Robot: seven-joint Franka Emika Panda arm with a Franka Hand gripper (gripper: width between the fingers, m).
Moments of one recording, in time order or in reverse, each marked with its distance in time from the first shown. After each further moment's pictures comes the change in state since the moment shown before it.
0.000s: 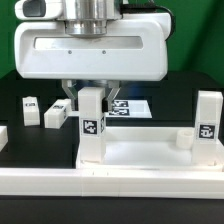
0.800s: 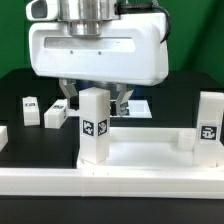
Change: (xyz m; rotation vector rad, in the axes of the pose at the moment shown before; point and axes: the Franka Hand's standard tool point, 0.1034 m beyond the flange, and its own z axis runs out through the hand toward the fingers) arm -0.001 -0.006 0.000 0.000 -0.002 0.163
